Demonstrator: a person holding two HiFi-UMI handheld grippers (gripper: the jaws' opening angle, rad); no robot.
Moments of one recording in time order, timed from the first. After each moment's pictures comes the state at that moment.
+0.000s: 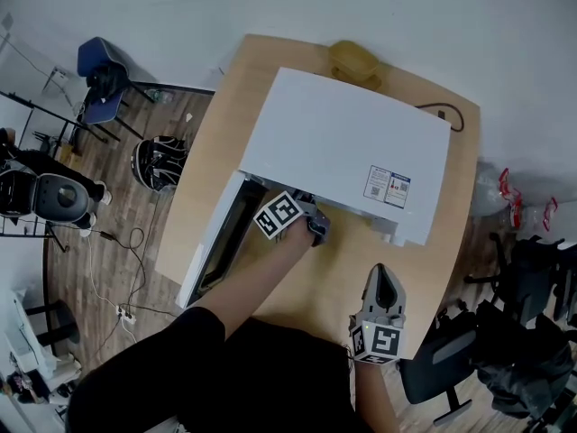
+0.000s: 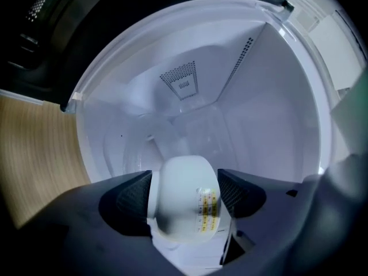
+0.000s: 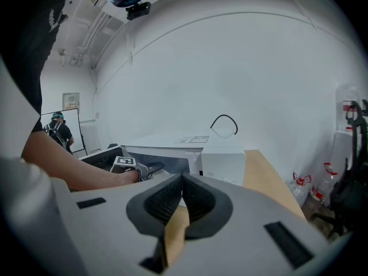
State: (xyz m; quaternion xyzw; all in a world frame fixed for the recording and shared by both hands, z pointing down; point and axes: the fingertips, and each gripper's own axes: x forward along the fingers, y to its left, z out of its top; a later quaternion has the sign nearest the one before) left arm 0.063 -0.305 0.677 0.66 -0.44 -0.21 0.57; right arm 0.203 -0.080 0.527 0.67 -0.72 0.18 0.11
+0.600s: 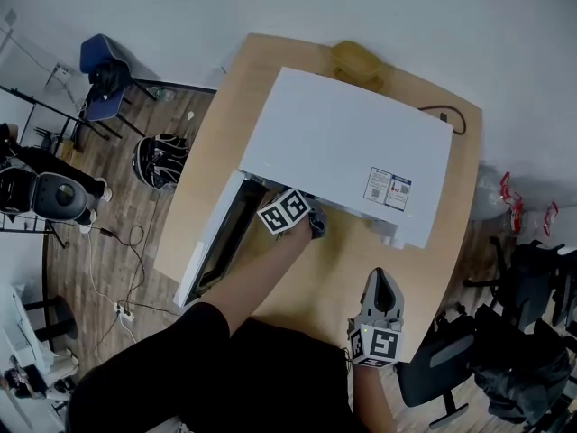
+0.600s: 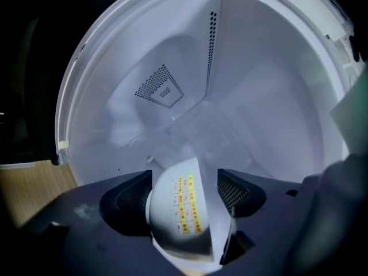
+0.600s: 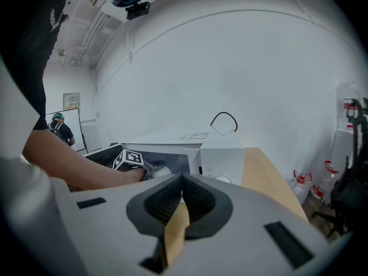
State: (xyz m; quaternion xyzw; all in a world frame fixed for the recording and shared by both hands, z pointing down) left arm 0.054 -0.324 0.682 0.71 -0.51 -0.11 0.47; right arm 0.205 -0.076 0.534 0.66 -0.72 0.19 0.11
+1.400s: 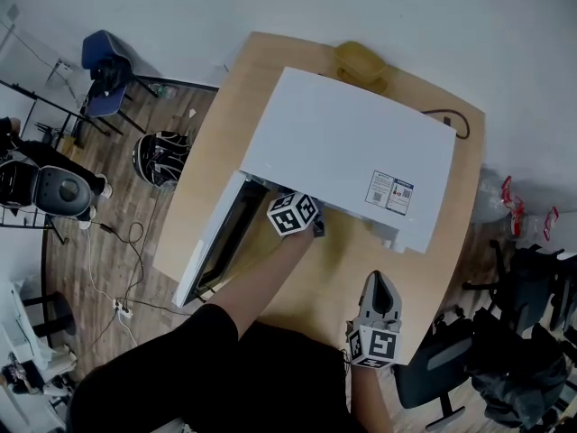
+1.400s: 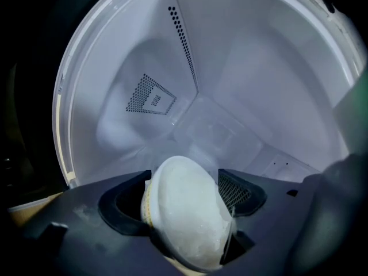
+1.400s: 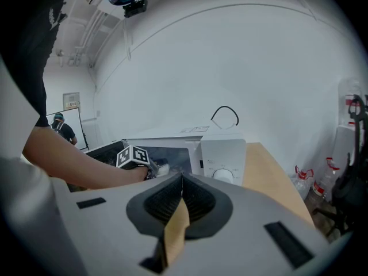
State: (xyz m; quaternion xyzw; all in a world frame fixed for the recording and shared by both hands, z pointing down) left arm 0.048 -0.330 0.691 0.73 -0.56 -0.03 0.38; right arm 0.204 -0.076 0.548 0.65 -0.72 0.20 0.12
